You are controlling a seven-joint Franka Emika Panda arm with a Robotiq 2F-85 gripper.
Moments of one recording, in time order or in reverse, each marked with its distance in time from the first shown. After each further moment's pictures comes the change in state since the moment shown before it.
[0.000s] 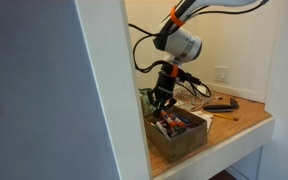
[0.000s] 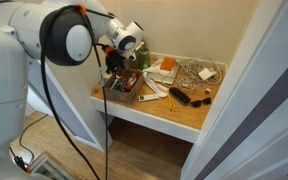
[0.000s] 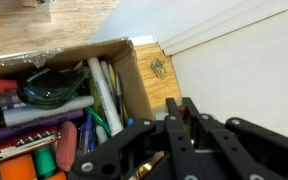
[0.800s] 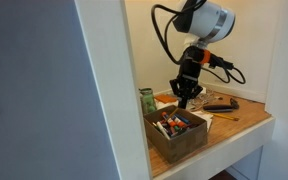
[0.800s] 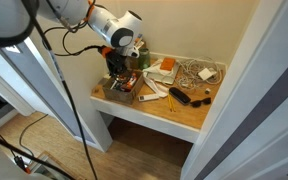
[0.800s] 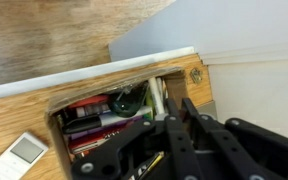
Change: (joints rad) arm -0.004 -0.350 -0.085 -0.391 -0.068 0.145 -0.111
